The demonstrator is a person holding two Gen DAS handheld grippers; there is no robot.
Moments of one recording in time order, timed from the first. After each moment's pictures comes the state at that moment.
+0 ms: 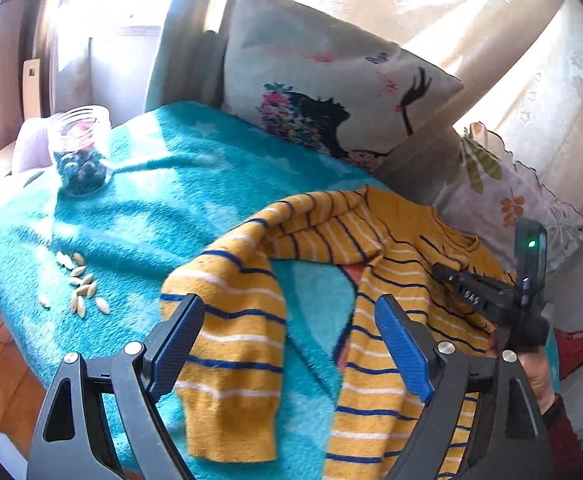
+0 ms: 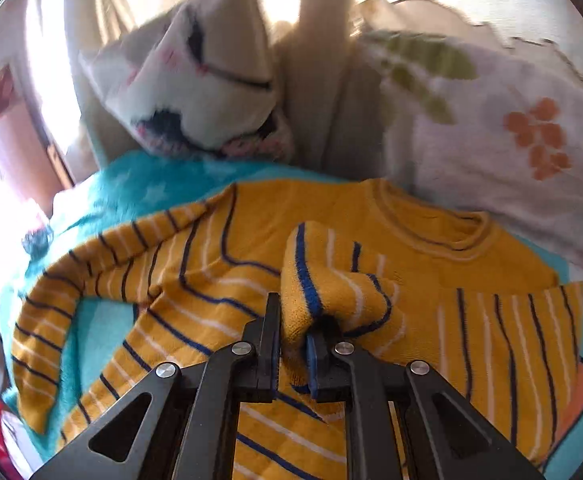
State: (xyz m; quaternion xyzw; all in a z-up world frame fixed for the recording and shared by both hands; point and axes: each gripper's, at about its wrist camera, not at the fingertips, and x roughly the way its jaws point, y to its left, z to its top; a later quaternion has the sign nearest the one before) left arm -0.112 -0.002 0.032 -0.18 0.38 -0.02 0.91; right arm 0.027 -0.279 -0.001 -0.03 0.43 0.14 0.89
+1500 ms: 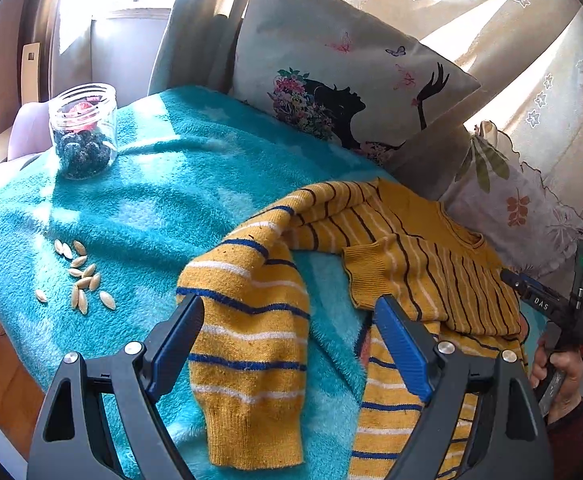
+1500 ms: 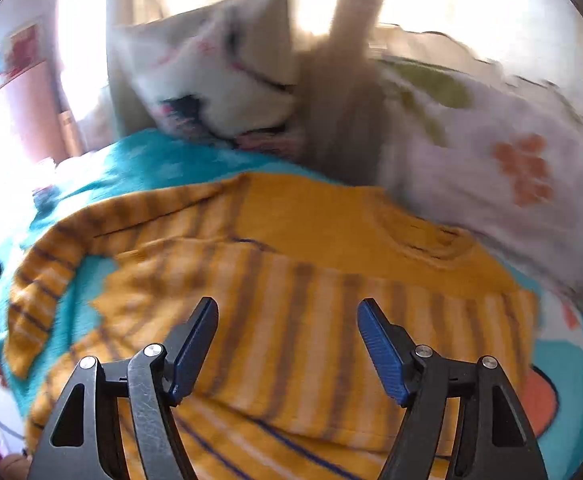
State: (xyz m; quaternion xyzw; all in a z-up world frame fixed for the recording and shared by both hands) left arm -0.105 0.010 0.013 -0.18 0.39 -0.04 0.90; right arm -0.004 -0.335 0.030 -0.06 0.40 0.10 0.91
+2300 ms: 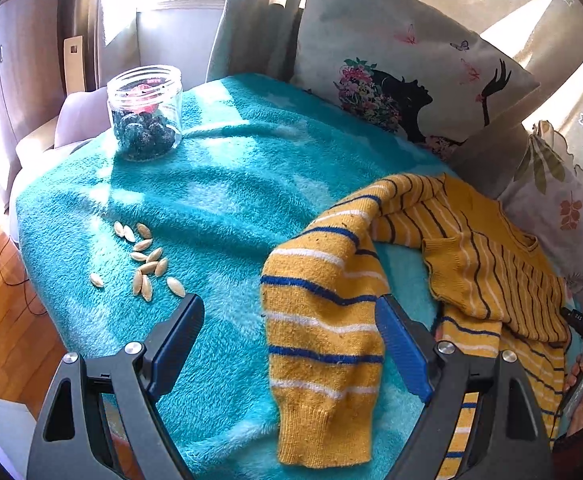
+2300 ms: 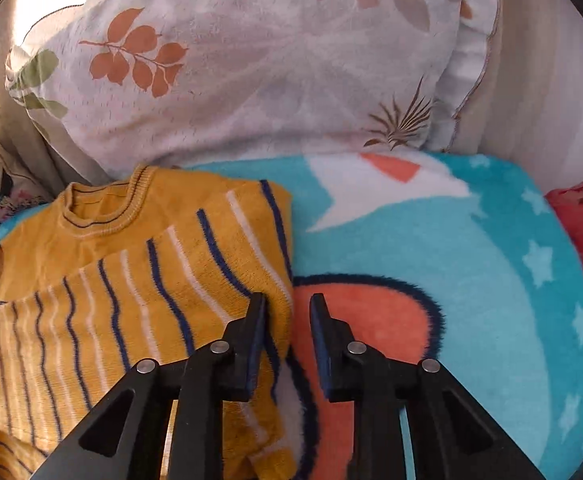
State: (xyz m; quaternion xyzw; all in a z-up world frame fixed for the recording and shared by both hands) left arm -0.106 0.039 -0.006 -0.16 0.43 0.06 0.89; right arm 0.004 -0.528 -0.005 0.07 0.45 -0.18 0.87
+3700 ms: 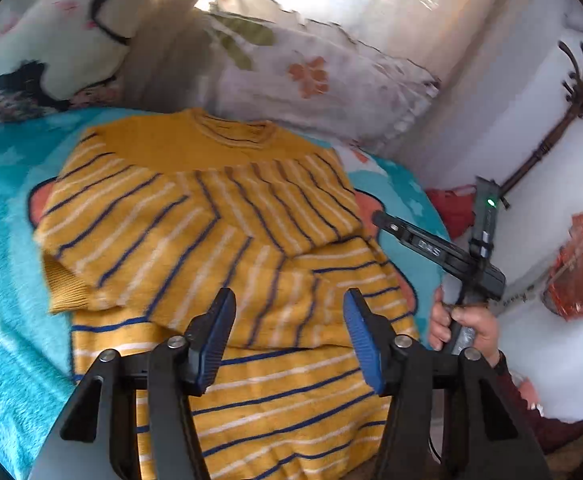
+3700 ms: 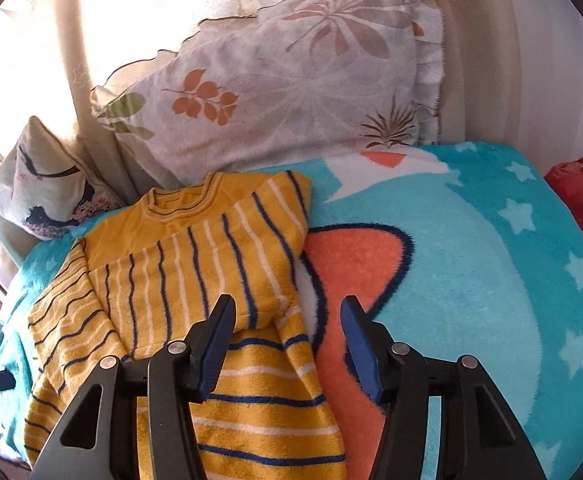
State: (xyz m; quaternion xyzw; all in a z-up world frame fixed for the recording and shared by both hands) left arm -0.077 -0.176 0.050 -0.08 0.46 -0.34 0.82; right arm -0.095 -0.517 0.025 0.13 0.40 -0.08 0.90
